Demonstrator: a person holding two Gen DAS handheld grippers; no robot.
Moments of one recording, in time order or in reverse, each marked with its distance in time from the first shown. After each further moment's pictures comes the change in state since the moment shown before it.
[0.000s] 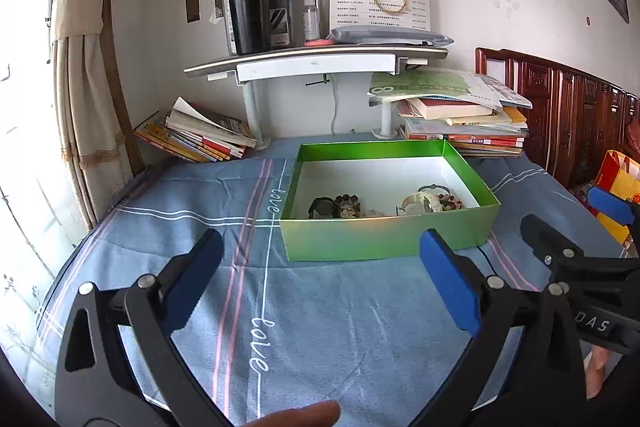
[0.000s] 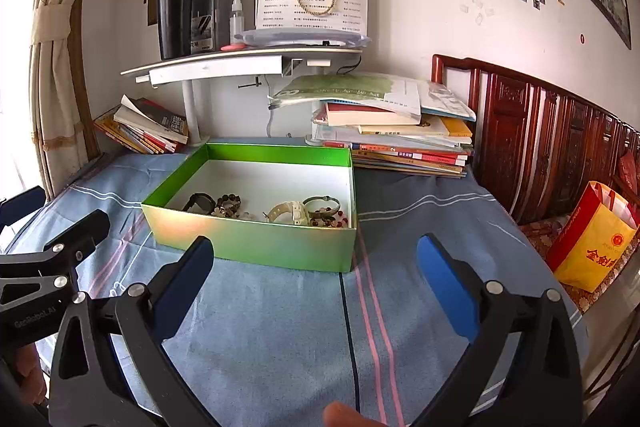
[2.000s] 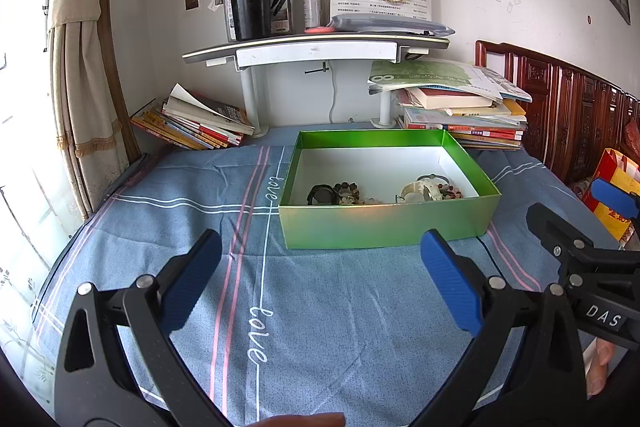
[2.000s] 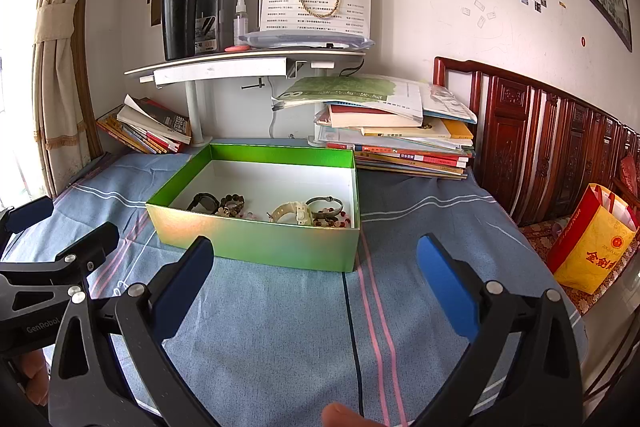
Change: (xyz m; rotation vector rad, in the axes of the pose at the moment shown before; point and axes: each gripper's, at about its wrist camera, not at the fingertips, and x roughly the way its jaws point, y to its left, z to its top) left arm 0.006 0.003 -0.006 -0.010 0.038 -0.017; right arm -0.001 0.004 0.001 -0.006 -0.001 0.006
